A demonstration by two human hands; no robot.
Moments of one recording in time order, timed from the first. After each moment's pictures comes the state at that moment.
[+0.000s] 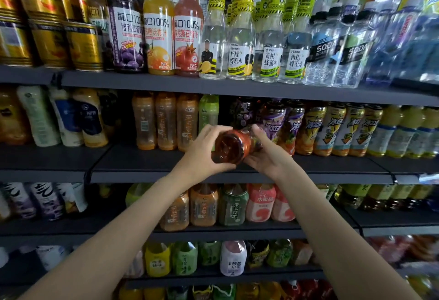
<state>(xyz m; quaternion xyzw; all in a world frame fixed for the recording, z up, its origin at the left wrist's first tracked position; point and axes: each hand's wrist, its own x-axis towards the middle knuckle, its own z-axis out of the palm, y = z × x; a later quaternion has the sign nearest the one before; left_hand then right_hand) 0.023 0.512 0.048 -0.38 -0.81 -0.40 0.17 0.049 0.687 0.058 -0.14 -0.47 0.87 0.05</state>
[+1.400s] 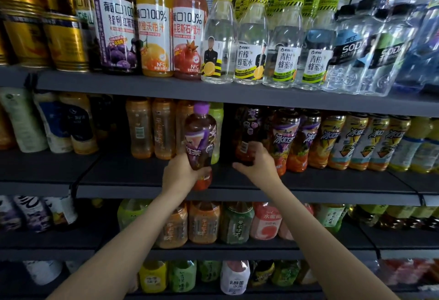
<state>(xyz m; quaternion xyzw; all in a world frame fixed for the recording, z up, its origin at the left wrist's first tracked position) -0.058 0.511 -0.001 -0.10 -0.90 -0.41 0.15 -0.025 0.695 0.015 -0.03 -0.91 0.37 0.20</state>
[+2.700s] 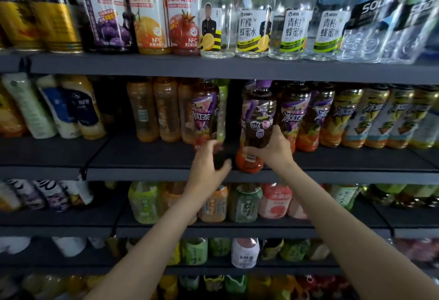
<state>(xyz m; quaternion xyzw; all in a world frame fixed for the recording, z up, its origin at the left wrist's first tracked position) -0.030 0.543 -0.030 -0.20 -0.84 -0.48 0.17 -0.019 0.707 0.014 -0.10 -0.89 0.41 0.18</state>
